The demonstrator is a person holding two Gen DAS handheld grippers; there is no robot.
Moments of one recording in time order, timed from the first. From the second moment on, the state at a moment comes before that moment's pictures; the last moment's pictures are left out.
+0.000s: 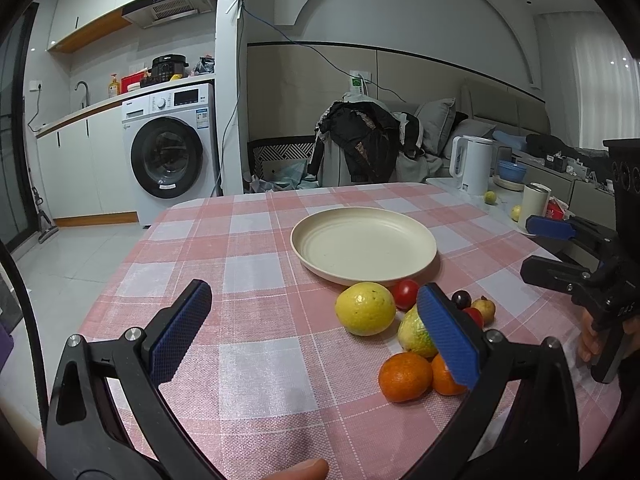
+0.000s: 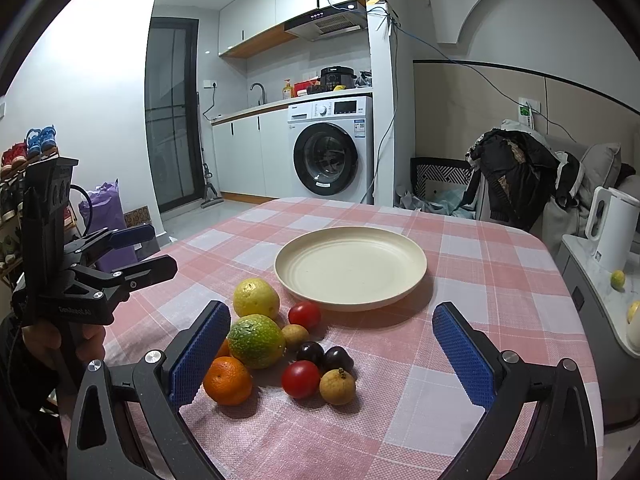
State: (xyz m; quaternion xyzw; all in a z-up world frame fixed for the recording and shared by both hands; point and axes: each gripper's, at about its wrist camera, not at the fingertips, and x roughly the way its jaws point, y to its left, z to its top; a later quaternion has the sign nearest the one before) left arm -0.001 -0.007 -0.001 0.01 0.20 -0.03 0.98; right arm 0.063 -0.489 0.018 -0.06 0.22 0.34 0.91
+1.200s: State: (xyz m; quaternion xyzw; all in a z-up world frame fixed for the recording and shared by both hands) left arm -0.006 -0.008 0.001 0.01 0.20 -0.04 0.98; right arm 0.062 -0.487 0.017 -0.07 0.22 0.34 0.91
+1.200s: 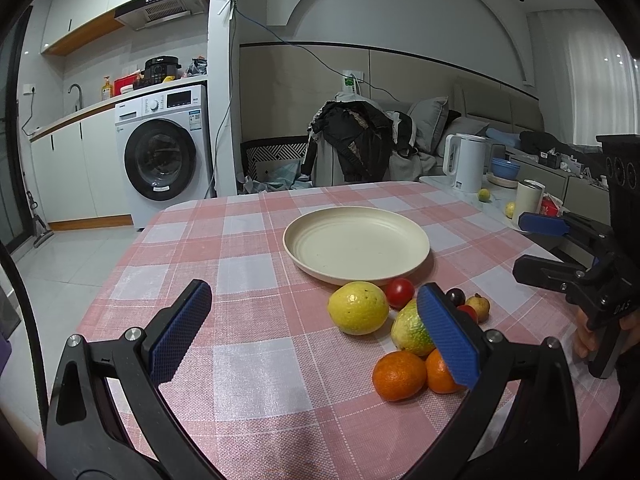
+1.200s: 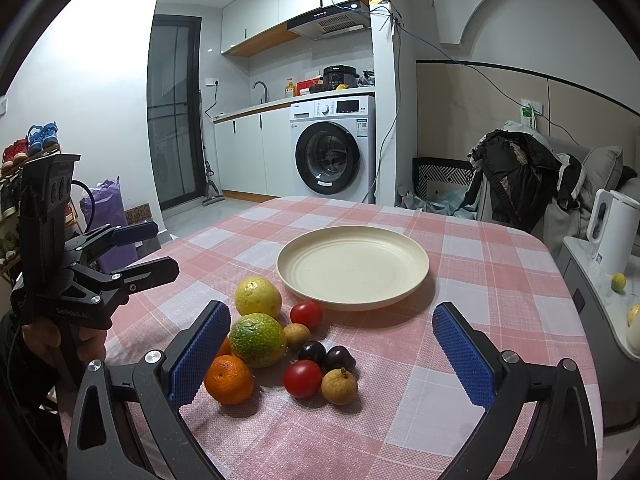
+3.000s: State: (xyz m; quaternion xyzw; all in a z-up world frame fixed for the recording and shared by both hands) left arm 0.031 -0.030 -0.044 0.05 0.38 -0.10 0.92; right arm 0.100 -0.490 -0.027 -0.15 0.42 0.28 0.85
